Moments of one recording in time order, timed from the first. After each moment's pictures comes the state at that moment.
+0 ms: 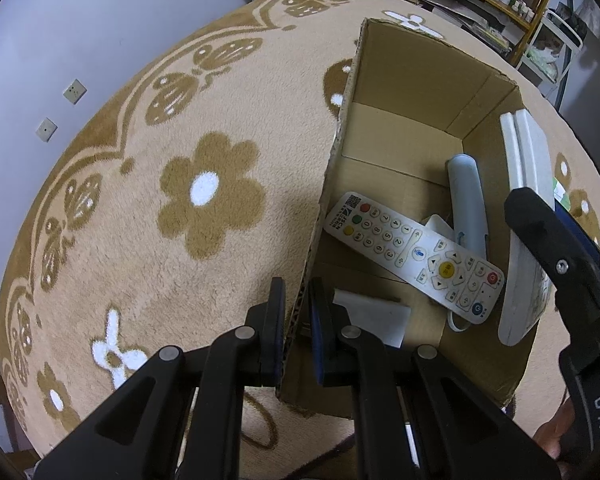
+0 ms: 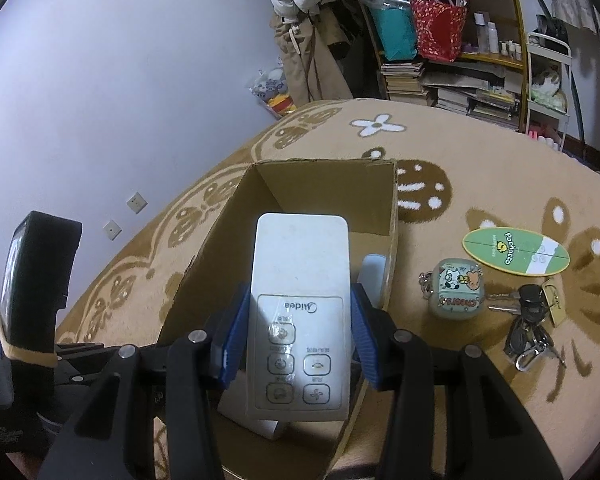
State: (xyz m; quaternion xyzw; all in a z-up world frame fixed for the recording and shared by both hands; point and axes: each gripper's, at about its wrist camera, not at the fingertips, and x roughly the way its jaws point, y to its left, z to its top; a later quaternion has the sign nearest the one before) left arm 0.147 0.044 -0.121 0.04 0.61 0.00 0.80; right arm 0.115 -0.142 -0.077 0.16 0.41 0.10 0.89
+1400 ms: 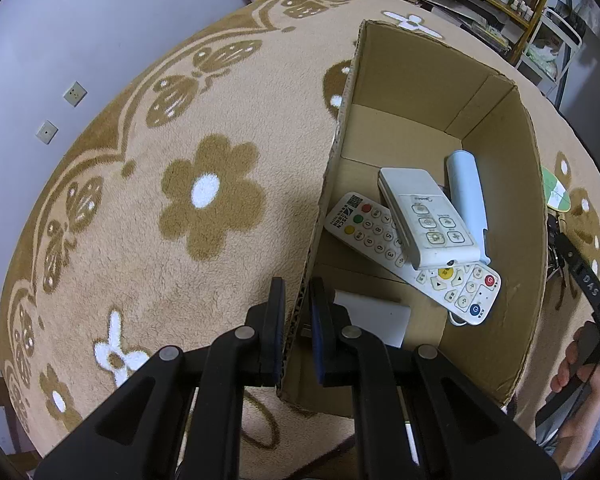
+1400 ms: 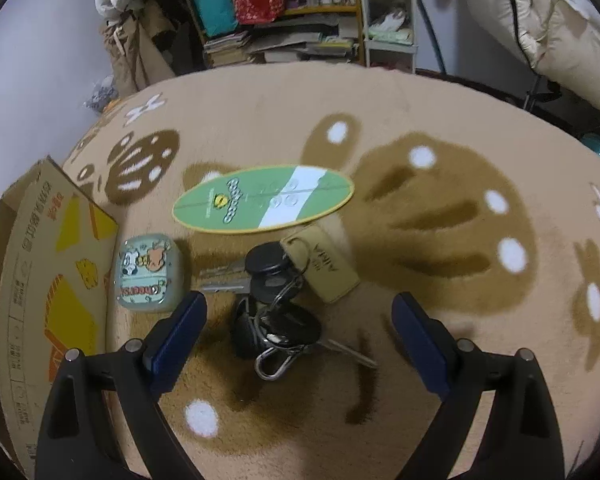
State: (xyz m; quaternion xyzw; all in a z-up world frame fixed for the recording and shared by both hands) left arm 0.146 0.042 -0.120 0.05 0.60 0.00 0.80; right arm 0.102 -0.301 -0.164 0.18 0.48 -0.14 0.85
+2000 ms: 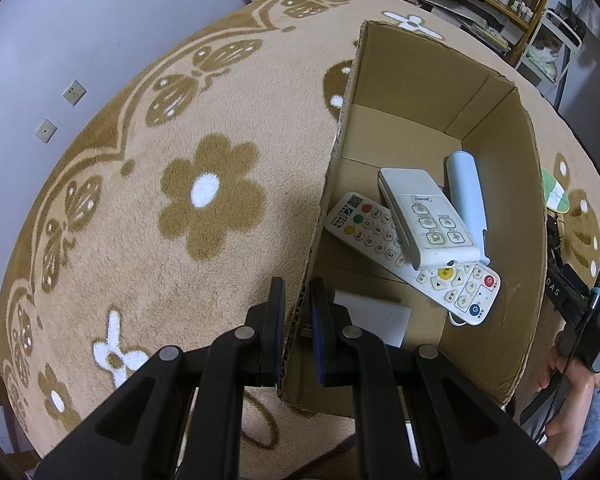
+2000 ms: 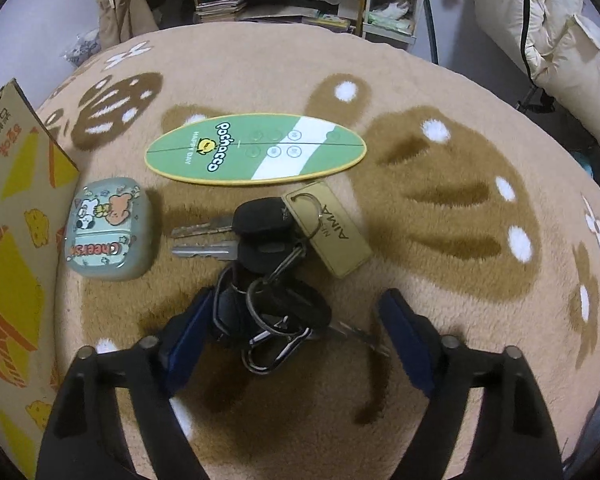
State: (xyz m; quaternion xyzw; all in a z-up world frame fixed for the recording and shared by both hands) left arm 0.147 0.043 -0.120 0.05 0.60 0.00 0.80; right arm 0.112 -0.279 -0.187 0.11 0.53 -0.18 0.82
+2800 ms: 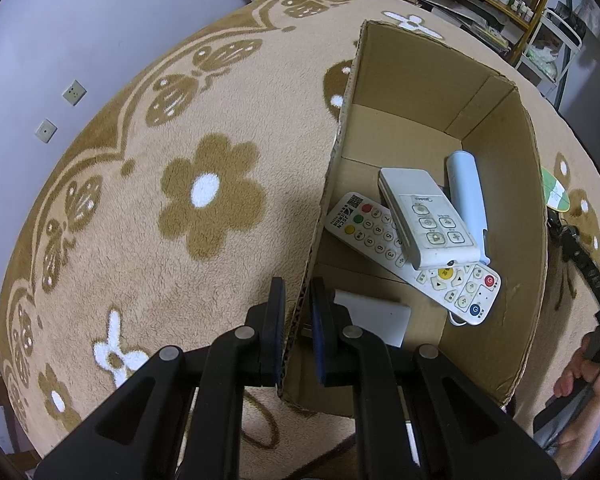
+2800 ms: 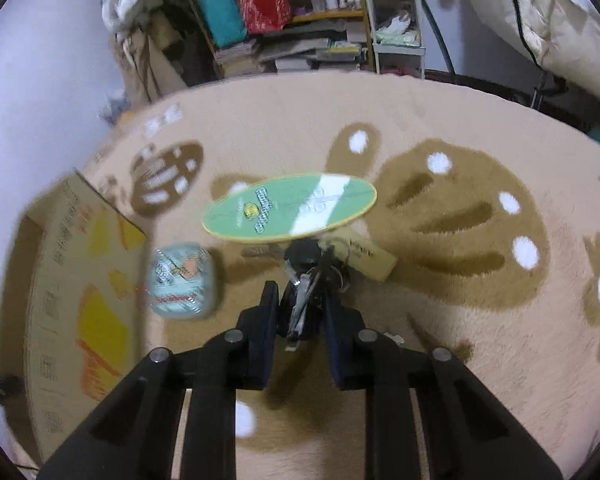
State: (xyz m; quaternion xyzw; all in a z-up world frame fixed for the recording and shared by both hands) left arm 0.146 0.042 -0.119 0.04 0.60 0.00 0.80; right arm 0.100 -0.296 -0.144 0.22 0.45 -0.13 0.86
